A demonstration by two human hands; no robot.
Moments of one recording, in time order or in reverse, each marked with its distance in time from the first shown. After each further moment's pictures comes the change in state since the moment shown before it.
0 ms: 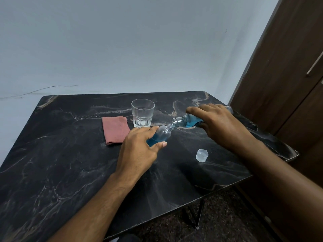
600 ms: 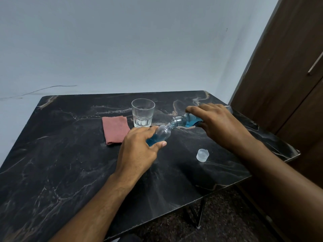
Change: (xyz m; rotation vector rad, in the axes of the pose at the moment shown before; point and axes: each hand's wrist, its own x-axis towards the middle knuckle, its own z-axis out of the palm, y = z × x) left_hand 0.000 -0.002 0.000 0.007 0.027 0.012; right_hand 0.002 -0.003 0.001 0.010 0.000 0.012
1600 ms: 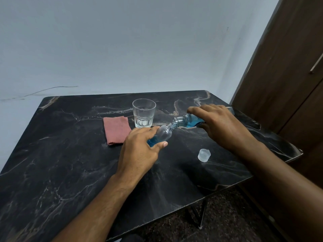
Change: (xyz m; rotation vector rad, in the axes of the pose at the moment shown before) left_hand -0.001 0.000 0.001 0.008 -0.016 -0.022; right_hand -0.003 0.001 0.002 0.025 0.002 0.017
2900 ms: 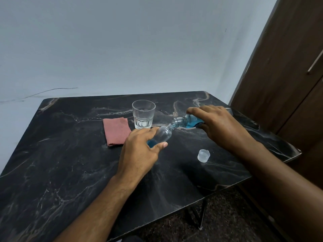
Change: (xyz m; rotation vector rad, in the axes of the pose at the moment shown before) left_hand 0.000 -0.001 0.000 0.000 -0.009 0.002; right_hand -0.001 0.000 0.001 0.032 0.012 0.010
